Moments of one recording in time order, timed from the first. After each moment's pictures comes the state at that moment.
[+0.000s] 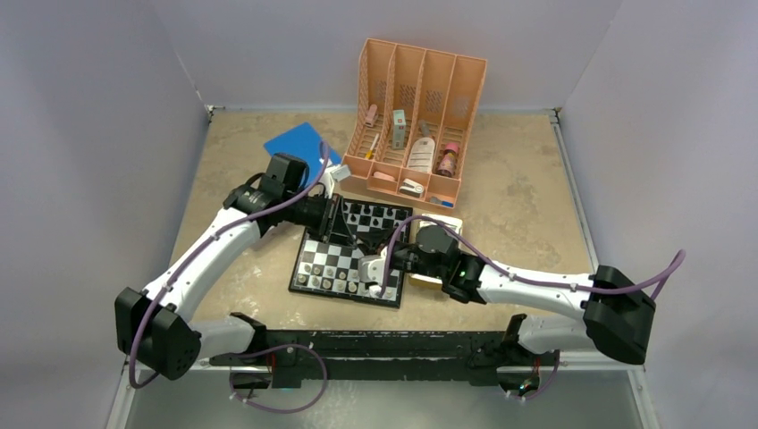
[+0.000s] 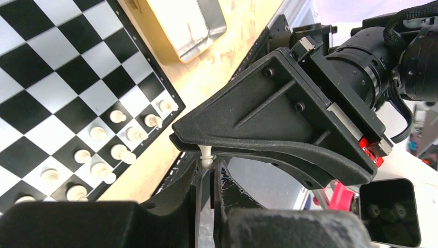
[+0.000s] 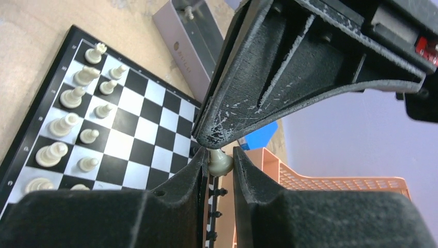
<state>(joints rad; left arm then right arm) -0.43 1.26 1.09 -0.75 0.86 -0.24 1.07 1.24 0.63 0.42 -0.23 -0.95</state>
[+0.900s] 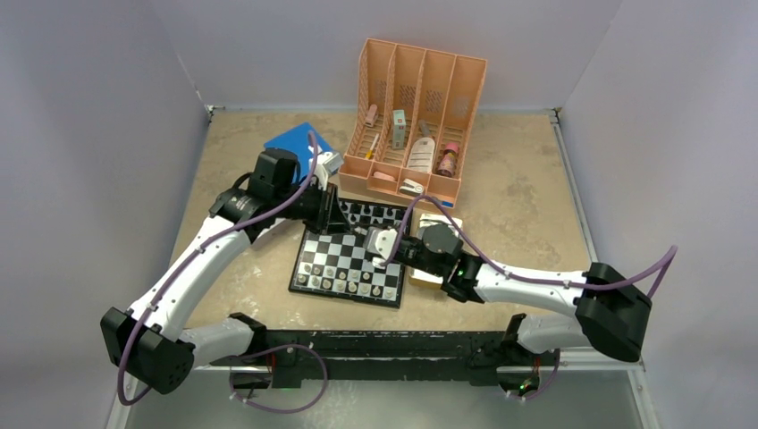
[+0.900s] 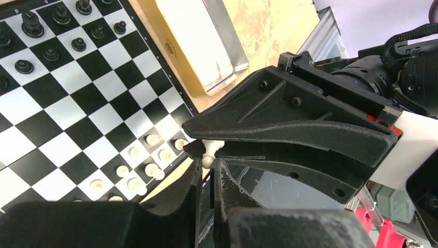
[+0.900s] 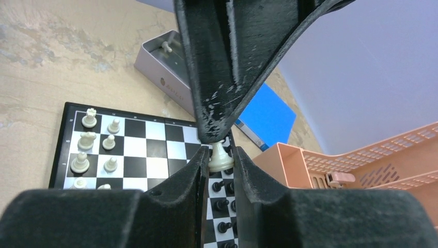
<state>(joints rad) -0.44 1.15 1.13 -0.70 0.67 -0.26 1.05 1.28 0.62 0.64 -0.15 -0.55</state>
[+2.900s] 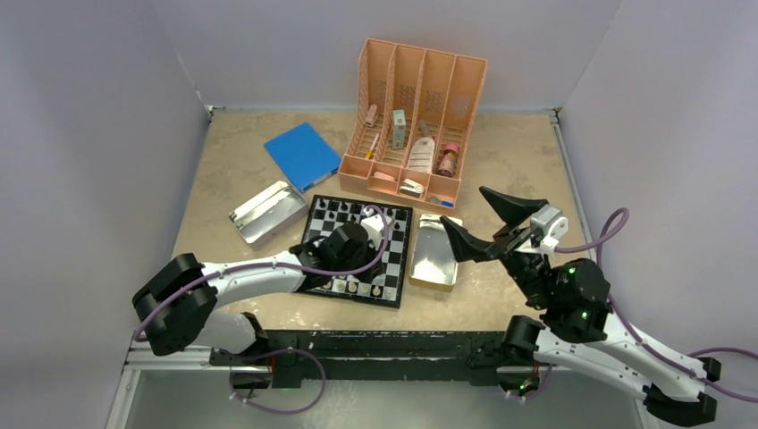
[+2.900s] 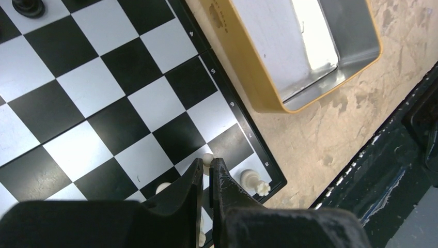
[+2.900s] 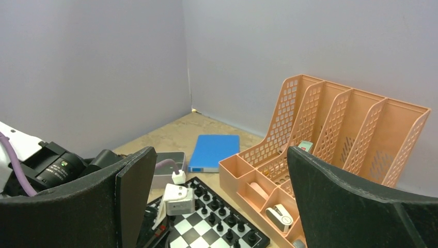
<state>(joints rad) -0.94 1.36 0.66 0.00 0.05 -0.38 1.07 0.41 0.65 0.18 0.35 -0.12</state>
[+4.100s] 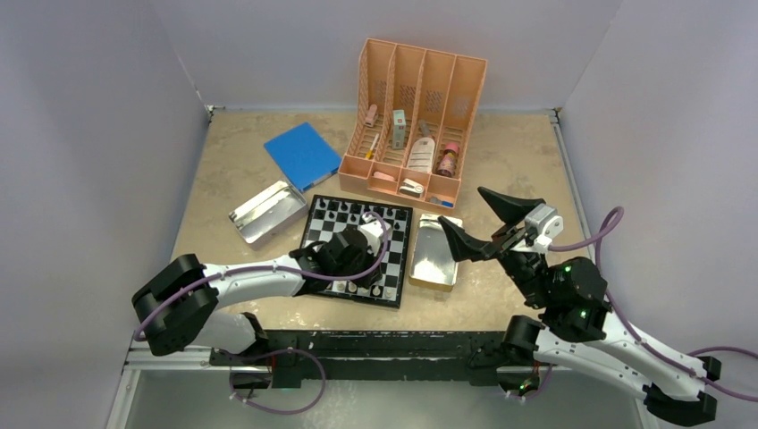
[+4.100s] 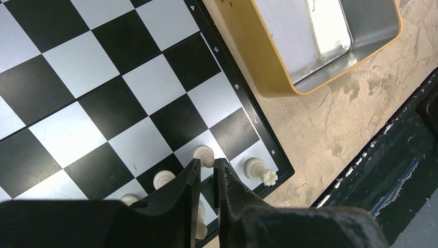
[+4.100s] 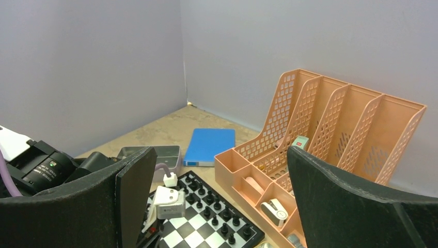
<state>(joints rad) -0.96 1.36 0.61 0.02 0.03 -0.39 1.07 0.42 0.65 0.15 0.35 -0.13</state>
